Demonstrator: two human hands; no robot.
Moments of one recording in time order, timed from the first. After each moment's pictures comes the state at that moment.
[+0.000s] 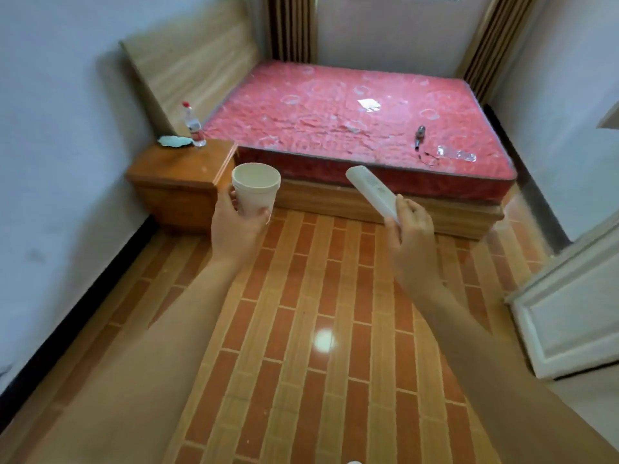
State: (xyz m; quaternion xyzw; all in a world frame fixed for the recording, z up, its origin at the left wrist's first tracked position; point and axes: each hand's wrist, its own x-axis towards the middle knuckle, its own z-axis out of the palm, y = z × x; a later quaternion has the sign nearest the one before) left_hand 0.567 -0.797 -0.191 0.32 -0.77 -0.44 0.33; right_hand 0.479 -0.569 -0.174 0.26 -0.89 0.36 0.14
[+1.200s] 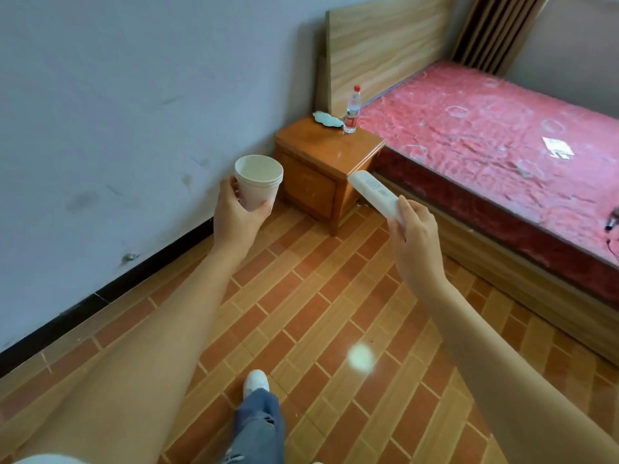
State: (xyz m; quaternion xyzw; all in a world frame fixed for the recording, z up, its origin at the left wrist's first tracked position) left_hand 0.700 -1.004 -0.223 0.52 -0.68 -0.31 0.42; right_hand 0.504 -0.841 -0.200 0.49 -0.80 0.34 0.00
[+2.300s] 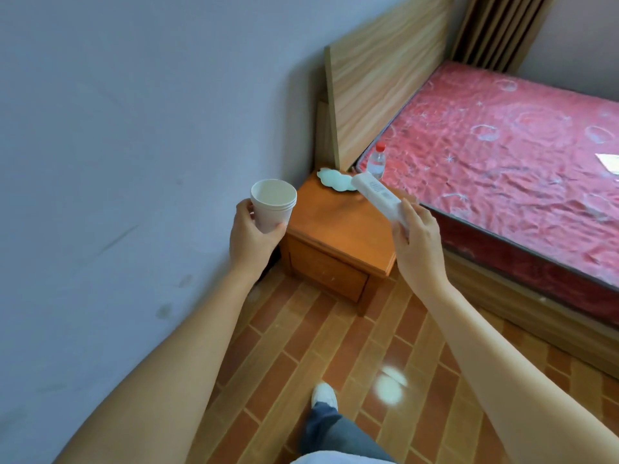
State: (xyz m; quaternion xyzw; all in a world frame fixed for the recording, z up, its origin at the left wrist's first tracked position) left_hand 0.499 -1.508 -0.252 0.48 -0.71 -0.37 0.36; right_hand 0.323 -1.347 -0.230 0.42 -0.83 0.38 -0.01
